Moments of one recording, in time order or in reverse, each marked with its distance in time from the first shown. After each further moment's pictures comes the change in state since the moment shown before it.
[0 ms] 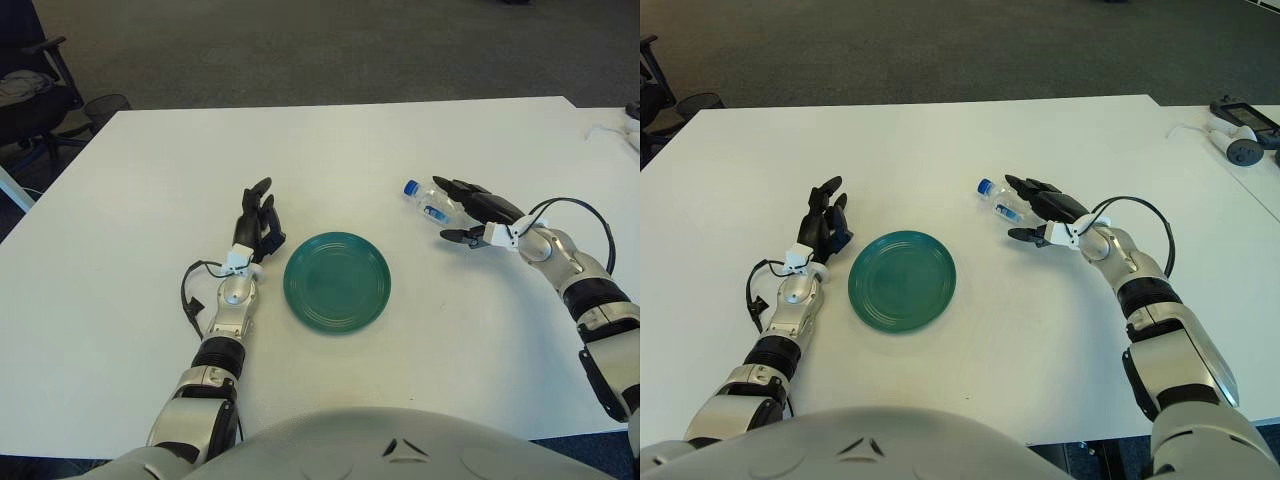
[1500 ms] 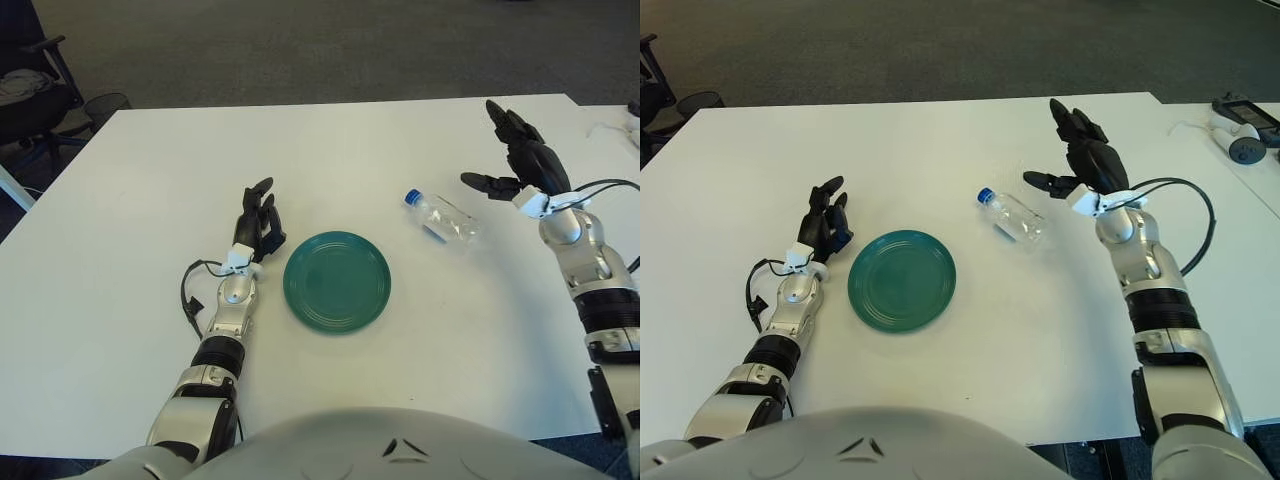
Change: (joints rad) left arm -0.005 0.002 -0.003 0.003 0.010 0.003 0.001; right arm 0.106 0.071 -0.336 -0.524 0.024 0.283 -0.209
